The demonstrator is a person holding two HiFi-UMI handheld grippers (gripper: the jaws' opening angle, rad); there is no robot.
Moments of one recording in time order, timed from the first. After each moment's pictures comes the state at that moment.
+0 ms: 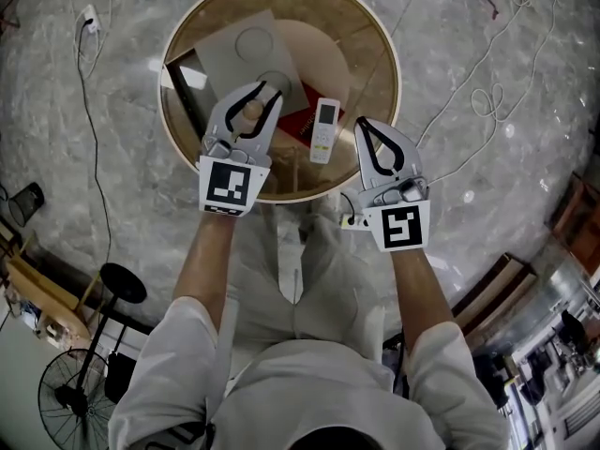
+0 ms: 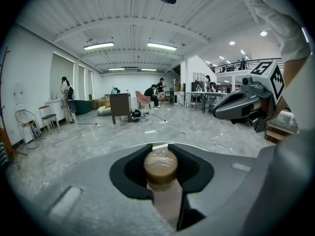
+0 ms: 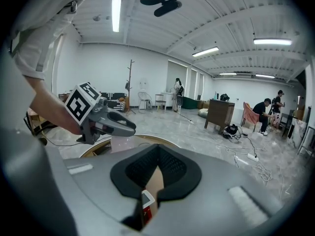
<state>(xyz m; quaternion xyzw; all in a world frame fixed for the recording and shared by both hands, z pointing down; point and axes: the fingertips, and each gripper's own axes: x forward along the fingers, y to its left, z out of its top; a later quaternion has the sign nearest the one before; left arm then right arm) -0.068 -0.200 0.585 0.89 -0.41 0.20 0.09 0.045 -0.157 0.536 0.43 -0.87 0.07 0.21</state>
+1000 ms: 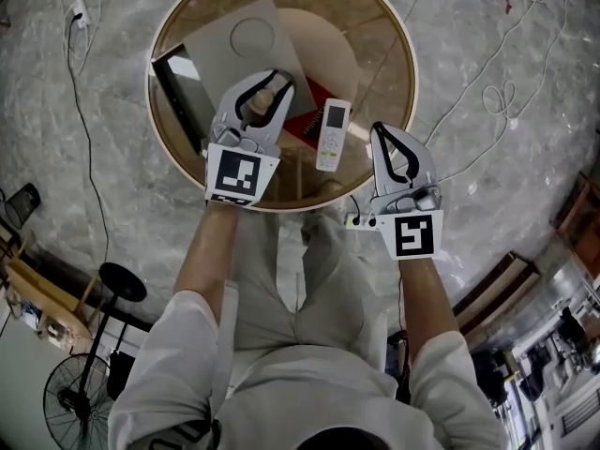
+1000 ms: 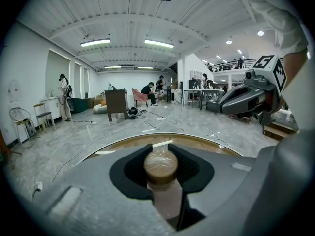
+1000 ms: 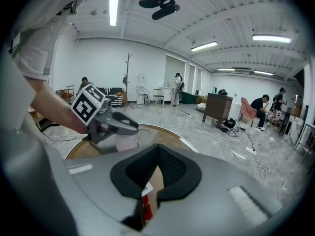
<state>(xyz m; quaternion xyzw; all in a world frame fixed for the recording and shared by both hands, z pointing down) -0.056 -0.213 0.659 0.89 -0.39 0.20 0.09 0.061 -0.152 0.599 0.44 -0.86 0.08 0.23</state>
